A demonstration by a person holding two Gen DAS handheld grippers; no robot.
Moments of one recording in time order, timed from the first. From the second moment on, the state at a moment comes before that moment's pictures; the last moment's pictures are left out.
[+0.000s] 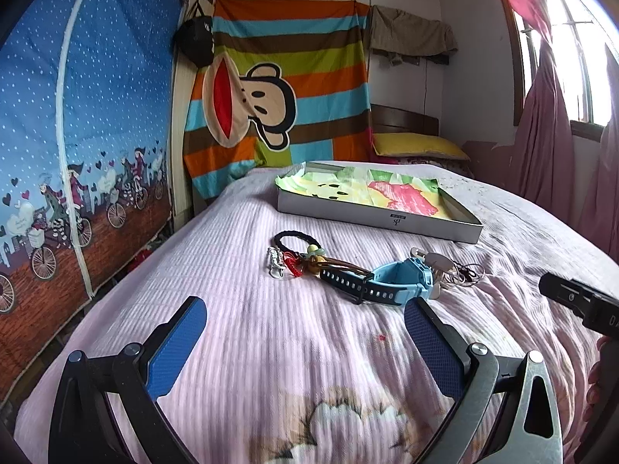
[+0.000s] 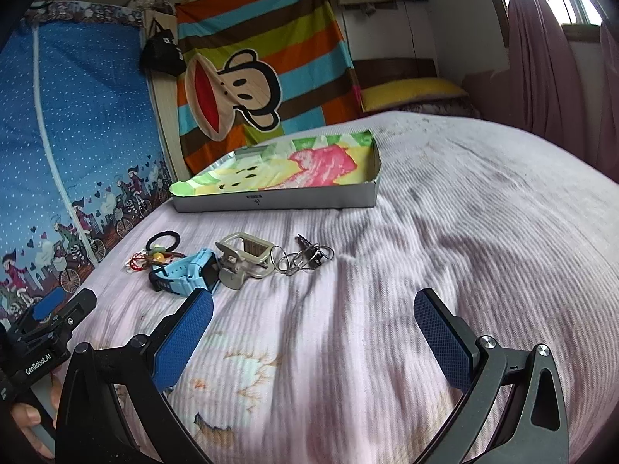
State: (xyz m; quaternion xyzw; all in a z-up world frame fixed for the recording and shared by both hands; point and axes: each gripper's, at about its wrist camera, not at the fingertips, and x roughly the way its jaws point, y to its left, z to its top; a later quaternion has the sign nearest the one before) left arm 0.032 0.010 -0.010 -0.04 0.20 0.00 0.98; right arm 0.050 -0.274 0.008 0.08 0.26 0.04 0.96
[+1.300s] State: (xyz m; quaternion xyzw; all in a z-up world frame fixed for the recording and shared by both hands) left arm 0.137 0.034 -0.019 -0.10 0.31 -0.08 0.94; right arm 0.147 -0.231 0.012 -0.05 0.32 0.21 0.92
